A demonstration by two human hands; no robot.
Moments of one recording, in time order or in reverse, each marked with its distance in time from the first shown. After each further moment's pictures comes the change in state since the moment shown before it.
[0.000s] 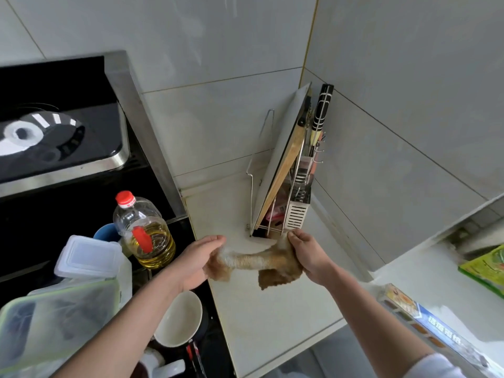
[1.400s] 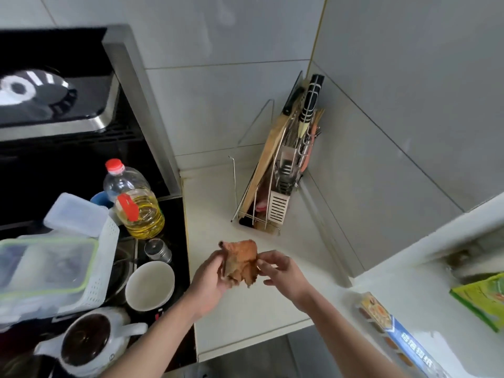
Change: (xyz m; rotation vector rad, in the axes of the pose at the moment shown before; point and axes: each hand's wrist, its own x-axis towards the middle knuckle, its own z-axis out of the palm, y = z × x) left_hand -0.012 -0.112 0.095 -0.311 0.146 0.129; right_hand -0.034 0.057 -0.043 -0.227 -0.258 -0.045
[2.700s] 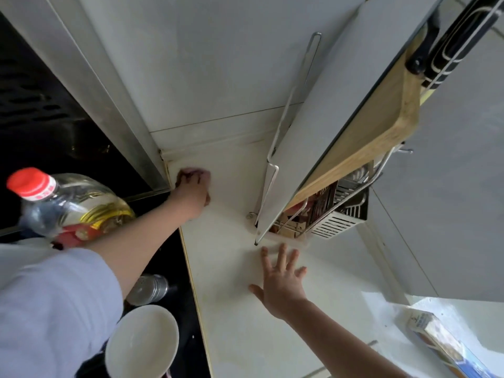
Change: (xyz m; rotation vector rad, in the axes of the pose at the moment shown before) left_hand 0.329 0.124 -0.097 2.050 0.037 0.333; right_hand 0.152 0.050 0.078 -1.316 -0.072 0.255
